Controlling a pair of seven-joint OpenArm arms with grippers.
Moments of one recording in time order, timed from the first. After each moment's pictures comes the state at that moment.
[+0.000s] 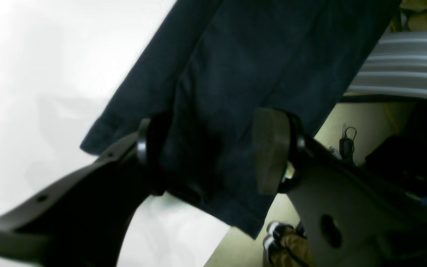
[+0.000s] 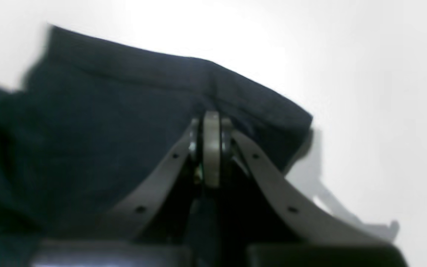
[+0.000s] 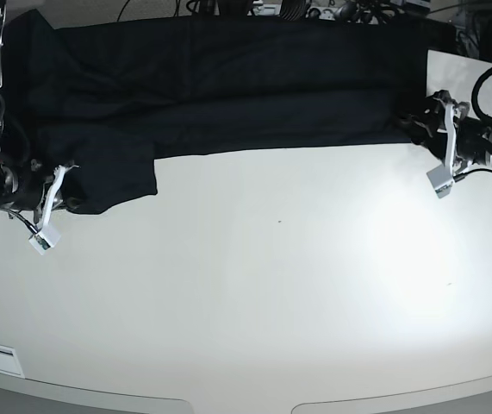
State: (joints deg) left arm 0.4 -58.5 12.3 91.5 -84.9 -41.5 76.1; right arm 7.1 38.7 -1.9 82.3 53.0 39.2 -62.5
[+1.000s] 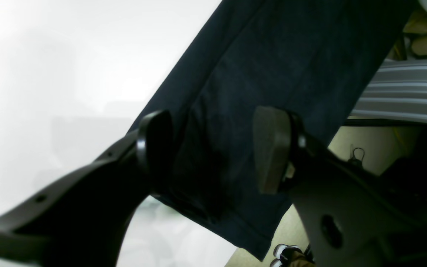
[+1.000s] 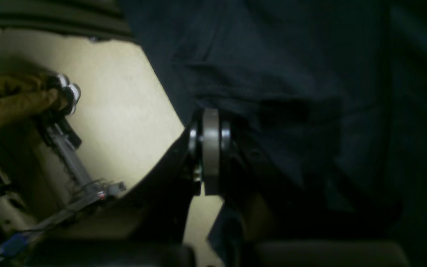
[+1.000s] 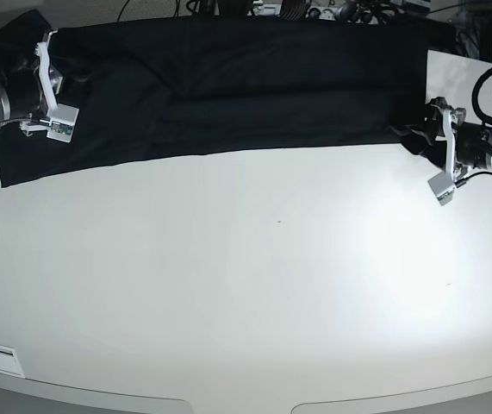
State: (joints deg) left arm 0.4 -58.5 12.2 91.4 -82.9 -41.5 70.3; right arm -20.9 56.0 0.4 113.5 80.6 40.3 -83.3
